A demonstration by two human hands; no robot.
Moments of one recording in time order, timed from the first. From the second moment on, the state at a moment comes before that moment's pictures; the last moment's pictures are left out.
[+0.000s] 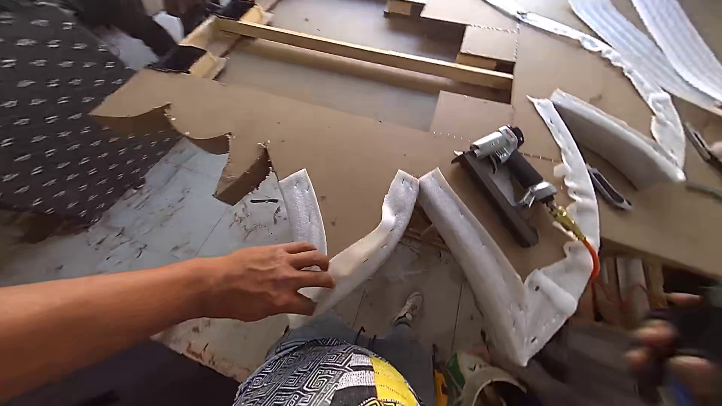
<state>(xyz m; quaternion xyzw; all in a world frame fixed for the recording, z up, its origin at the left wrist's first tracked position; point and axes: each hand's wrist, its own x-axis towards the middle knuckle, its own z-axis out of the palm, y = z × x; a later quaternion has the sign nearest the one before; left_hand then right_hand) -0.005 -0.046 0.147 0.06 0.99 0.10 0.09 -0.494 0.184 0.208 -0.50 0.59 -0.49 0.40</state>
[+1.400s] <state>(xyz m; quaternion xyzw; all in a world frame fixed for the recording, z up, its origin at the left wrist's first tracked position) -0.123 -0.113 0.170 0.39 0.87 0.16 0.26 0.016 0.127 0.133 -0.22 0.97 -0.08 0.00</state>
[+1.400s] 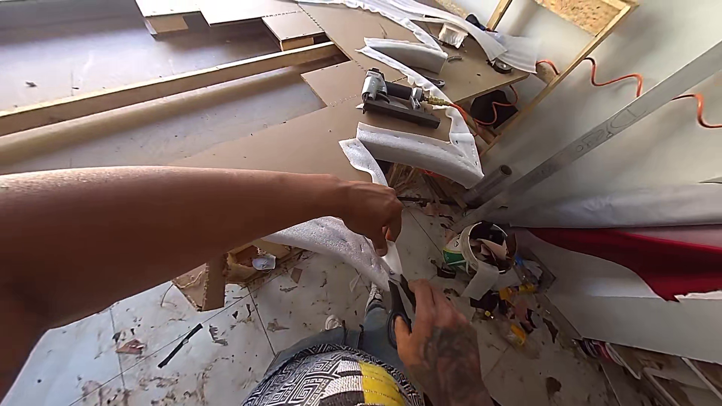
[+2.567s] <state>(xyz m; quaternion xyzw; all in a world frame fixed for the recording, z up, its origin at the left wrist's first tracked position) -0.071 -0.132 0.130 -0.18 0.83 0.46 0.26 0.001 0.205 0.075 0.03 0.31 -0.77 0.55</state>
